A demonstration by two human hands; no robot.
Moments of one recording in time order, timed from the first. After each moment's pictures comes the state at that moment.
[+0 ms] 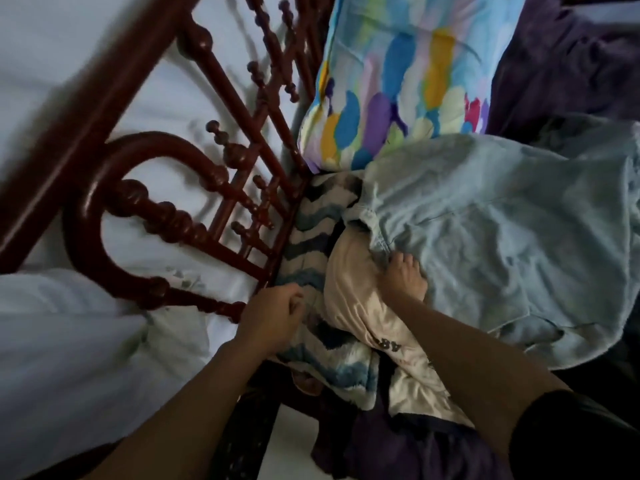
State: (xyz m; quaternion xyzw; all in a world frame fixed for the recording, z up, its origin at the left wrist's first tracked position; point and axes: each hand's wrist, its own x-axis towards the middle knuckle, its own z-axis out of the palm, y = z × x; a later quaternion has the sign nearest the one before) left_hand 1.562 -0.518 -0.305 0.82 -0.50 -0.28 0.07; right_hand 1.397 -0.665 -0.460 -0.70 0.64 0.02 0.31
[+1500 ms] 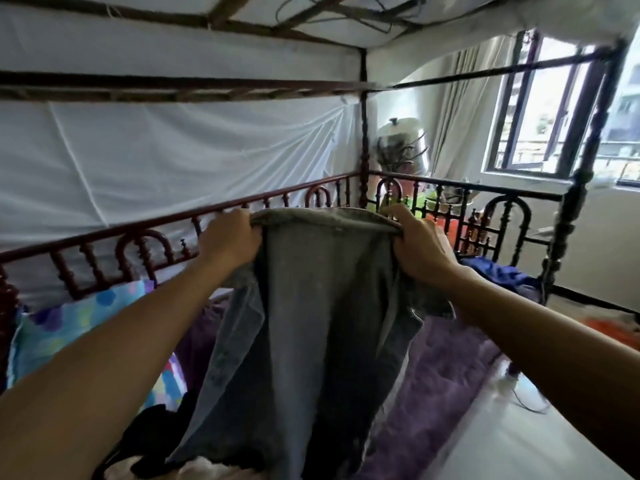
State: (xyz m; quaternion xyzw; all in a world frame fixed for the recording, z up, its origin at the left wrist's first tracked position) left_hand 1.226 -0.582 0.103 0.45 -0.83 0.03 0.32; right_hand 0.972 -0.415 0.079 -0.55 0.73 -0.37 -0.16
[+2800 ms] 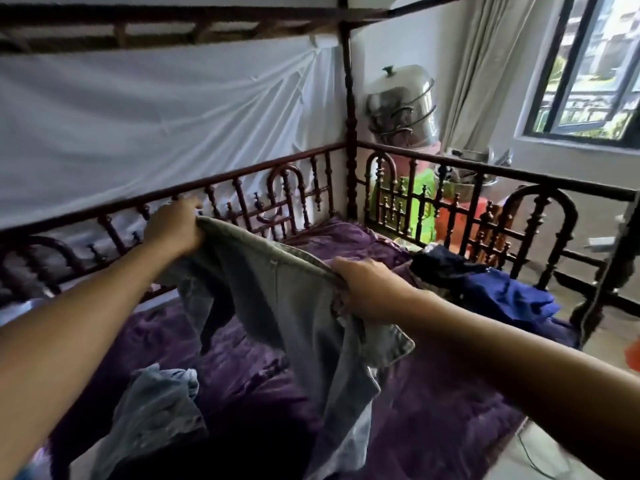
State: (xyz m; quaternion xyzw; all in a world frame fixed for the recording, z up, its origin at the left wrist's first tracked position) left_hand 0.839 -0.814 0.067 0.55 -0.80 0.02 0.24; right_hand 0.601 -0.603 0.027 -0.70 0.70 -0.14 0.06
